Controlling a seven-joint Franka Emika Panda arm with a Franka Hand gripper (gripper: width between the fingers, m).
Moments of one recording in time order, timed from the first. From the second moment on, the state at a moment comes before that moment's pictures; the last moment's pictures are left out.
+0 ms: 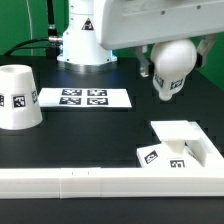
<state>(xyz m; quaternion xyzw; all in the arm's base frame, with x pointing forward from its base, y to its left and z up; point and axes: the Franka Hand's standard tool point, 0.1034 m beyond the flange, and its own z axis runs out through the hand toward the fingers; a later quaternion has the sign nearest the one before) 0.605 0.074 0.139 -1.00 -0.08 0.00 0.06</state>
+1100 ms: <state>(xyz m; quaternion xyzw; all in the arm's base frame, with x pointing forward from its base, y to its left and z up) 0.632 0.065 0.158 -0.98 -0.11 -0.18 0.03</state>
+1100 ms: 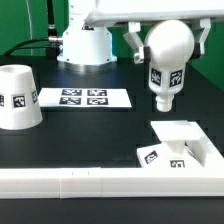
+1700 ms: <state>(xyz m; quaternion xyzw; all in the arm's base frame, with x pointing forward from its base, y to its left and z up) 0.636 0.057 0.151 -0.94 -0.11 -0.33 -0.01</state>
